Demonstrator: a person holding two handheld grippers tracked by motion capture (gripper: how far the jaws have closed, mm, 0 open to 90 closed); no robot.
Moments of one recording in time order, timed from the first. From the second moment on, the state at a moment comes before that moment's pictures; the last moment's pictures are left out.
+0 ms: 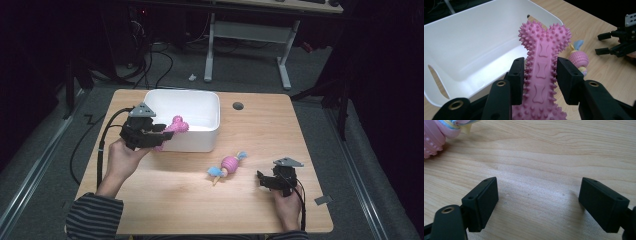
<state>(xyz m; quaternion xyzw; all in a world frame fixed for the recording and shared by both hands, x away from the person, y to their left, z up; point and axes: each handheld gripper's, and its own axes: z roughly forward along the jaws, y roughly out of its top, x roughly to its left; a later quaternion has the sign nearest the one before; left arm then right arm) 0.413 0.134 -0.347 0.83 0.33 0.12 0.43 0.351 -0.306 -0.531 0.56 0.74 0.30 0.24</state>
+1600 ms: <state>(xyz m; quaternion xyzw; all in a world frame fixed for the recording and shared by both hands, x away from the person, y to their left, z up) 0.493 0.112 -0.359 0.82 0.39 0.16 0.38 0.352 -0.306 -0.531 0.56 0.74 0.30 0.24</state>
